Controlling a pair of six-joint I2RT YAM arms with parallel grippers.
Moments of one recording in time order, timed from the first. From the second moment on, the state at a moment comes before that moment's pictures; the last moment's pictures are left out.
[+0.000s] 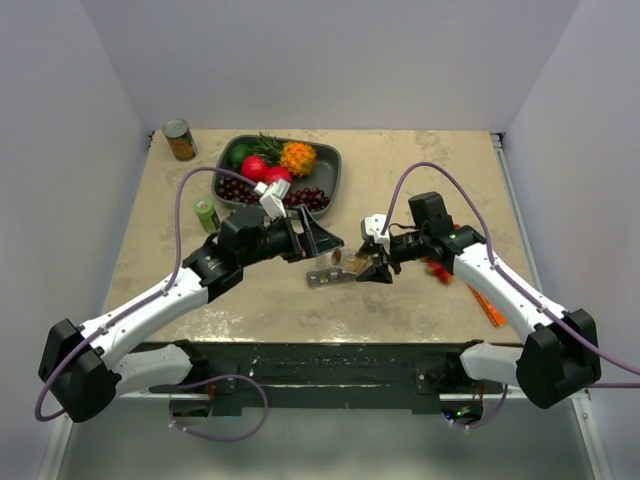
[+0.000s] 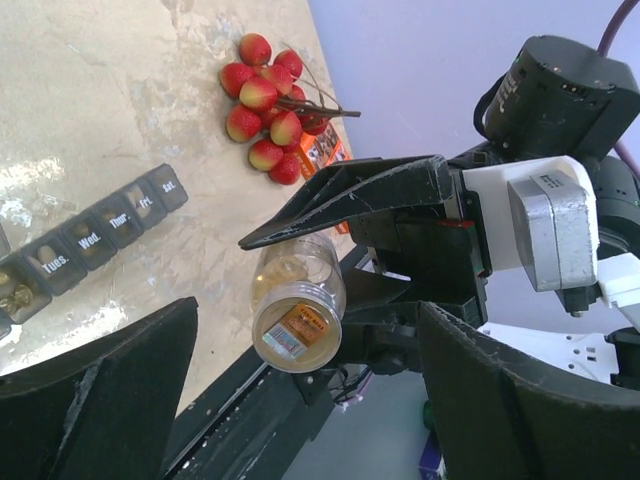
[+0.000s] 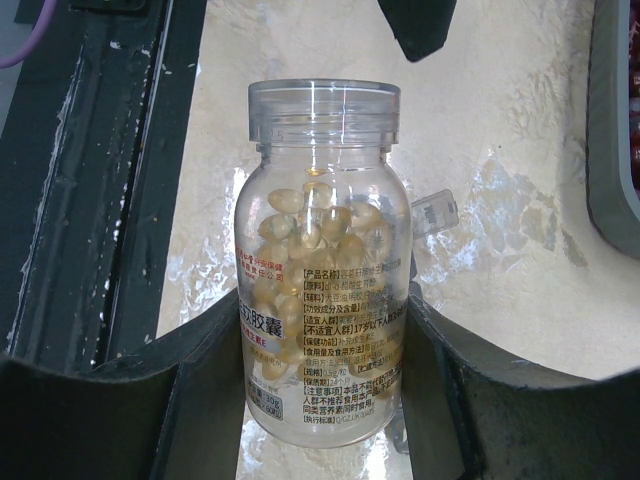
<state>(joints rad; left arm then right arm) -0.71 1.11 0.82 0.02 0.28 -0.95 0.41 1.24 0.90 -0.53 -0.98 -0.82</state>
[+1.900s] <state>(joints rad) -0.64 1.01 0.79 0.09 0.42 -0.43 0.40 1.24 0.90 -0.56 -1.01 -0.83</state>
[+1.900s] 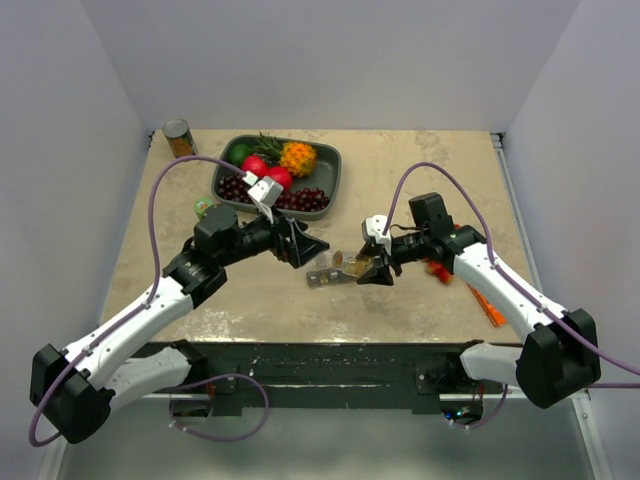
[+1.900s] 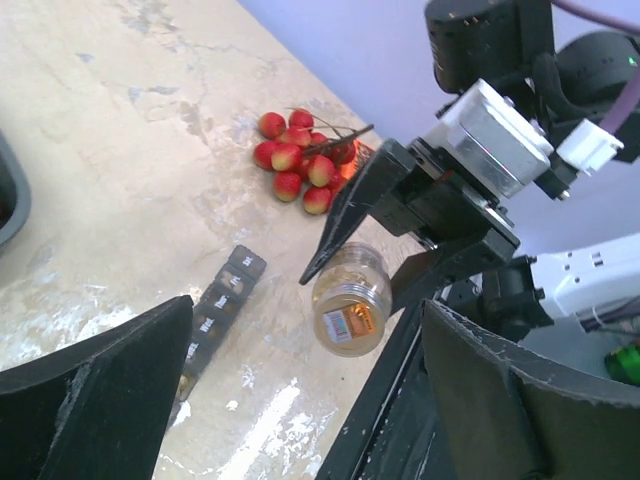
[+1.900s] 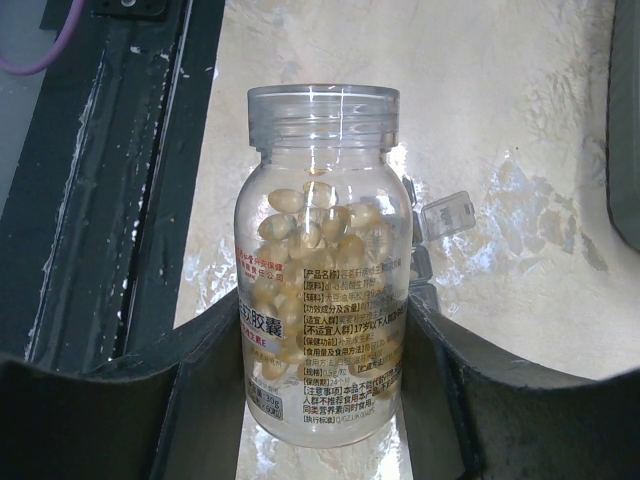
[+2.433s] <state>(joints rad) -0.58 0.96 0.75 0.11 0.40 -0.75 0.40 1.24 0.90 -0.56 -1.01 -0.84</state>
